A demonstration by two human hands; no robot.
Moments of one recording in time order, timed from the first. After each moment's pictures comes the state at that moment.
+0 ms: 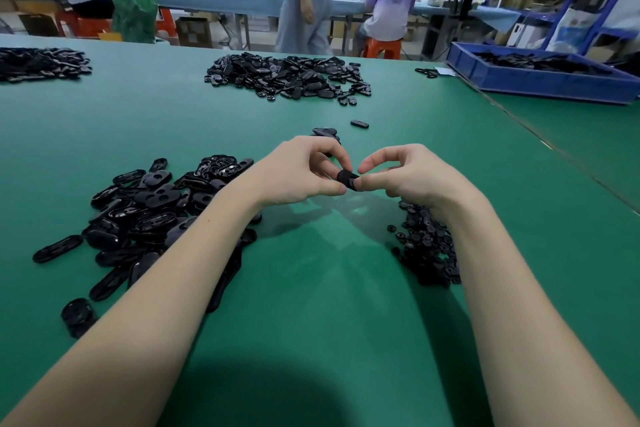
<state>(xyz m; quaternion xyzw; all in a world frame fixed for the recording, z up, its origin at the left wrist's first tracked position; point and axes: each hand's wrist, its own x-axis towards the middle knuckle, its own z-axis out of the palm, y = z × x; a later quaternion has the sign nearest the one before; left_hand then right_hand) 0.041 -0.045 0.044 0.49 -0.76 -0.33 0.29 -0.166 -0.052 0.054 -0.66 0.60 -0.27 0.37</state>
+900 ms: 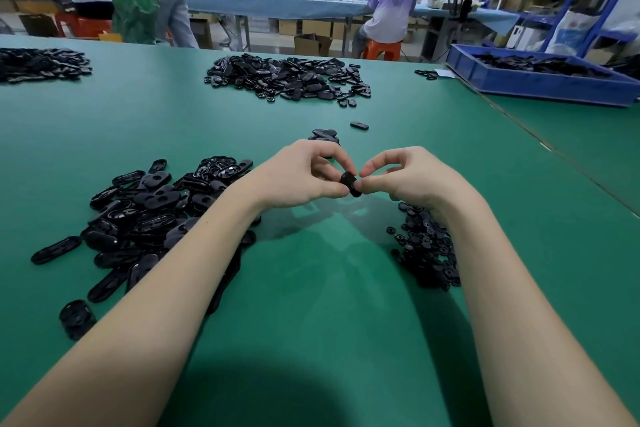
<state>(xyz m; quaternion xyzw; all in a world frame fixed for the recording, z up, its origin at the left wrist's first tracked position) 0.040 -0.045 0.041 0.47 -0.75 -0.36 0.30 -0.166 -0.053 0.056 -0.66 0.61 -0.25 0.37</state>
